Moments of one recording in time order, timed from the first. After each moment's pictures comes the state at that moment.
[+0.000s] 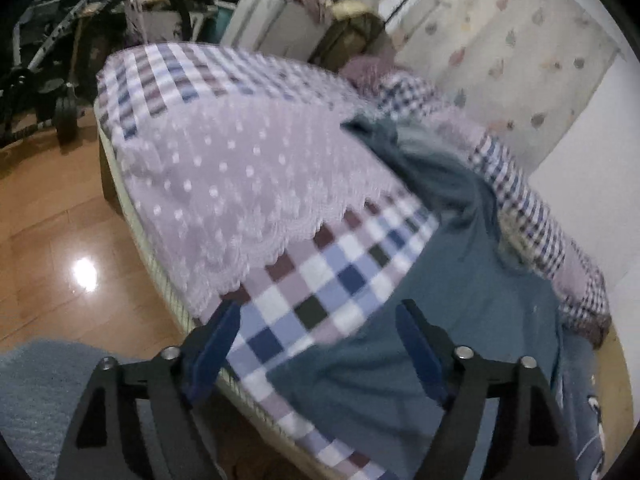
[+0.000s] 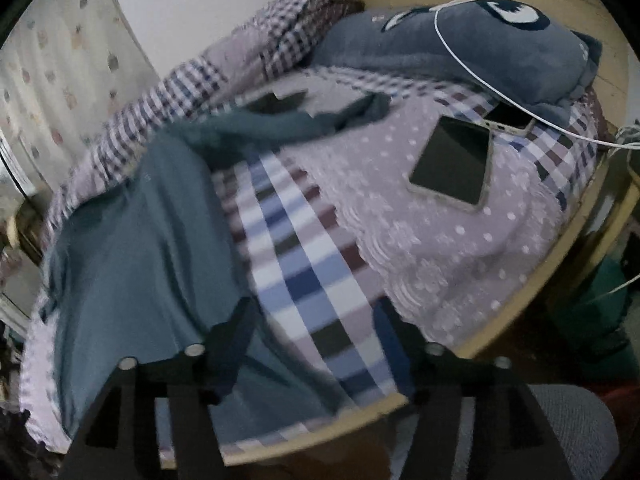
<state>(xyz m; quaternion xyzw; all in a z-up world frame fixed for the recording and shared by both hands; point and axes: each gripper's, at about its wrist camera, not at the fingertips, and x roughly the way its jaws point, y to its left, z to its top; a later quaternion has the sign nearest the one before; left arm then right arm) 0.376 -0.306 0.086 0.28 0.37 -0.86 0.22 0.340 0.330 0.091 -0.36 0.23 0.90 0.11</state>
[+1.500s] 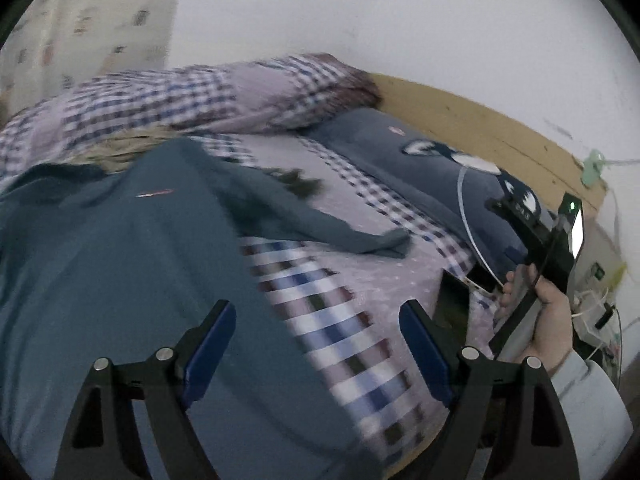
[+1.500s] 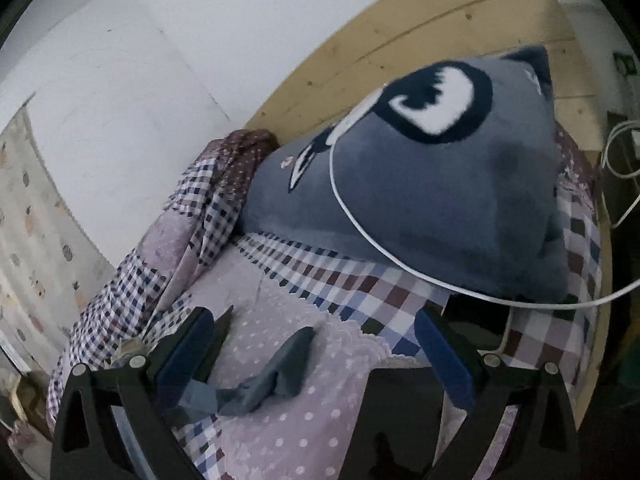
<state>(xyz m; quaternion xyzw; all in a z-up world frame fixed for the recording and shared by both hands) 0.222 0.190 0.178 0.33 0.02 -0.90 -0.28 0.238 0.569 0.143 -0.14 0.34 0.90 0.23</state>
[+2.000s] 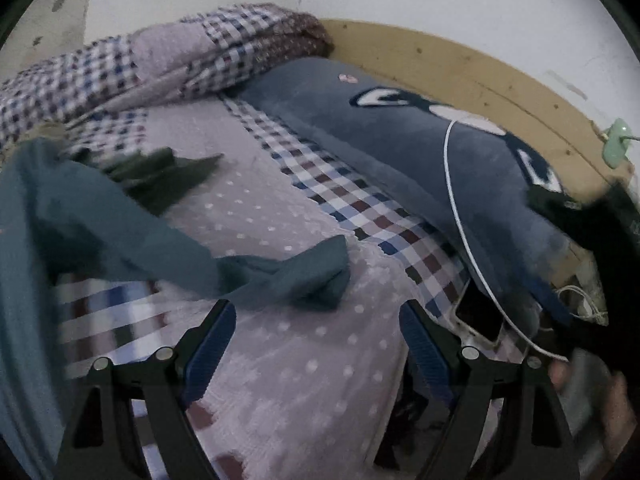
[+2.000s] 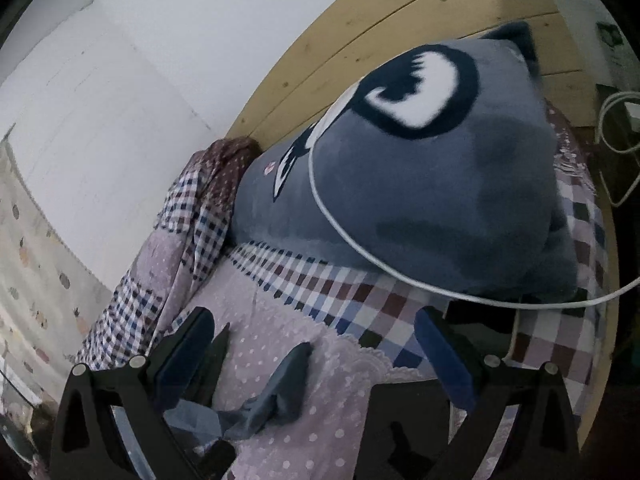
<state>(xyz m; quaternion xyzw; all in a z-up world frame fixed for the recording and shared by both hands) 0.109 0.393 0.122 0.39 -0.02 -0.86 -0.32 0.237 0.589 0.139 -0.12 0.39 0.88 0.25</state>
